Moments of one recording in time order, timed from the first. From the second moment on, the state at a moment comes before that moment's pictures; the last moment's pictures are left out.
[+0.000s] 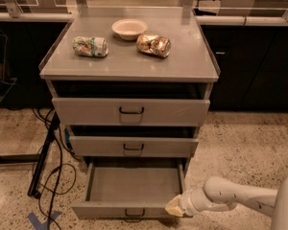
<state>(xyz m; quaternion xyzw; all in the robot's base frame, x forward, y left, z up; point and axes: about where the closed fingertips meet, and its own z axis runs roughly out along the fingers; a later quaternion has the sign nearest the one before) 0.456 -0.121 0.286 -0.47 0.81 0.28 0.21</state>
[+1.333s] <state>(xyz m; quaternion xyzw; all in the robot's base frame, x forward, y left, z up) 0.457 -0.127 0.207 -0.42 0.85 0.26 0.19</state>
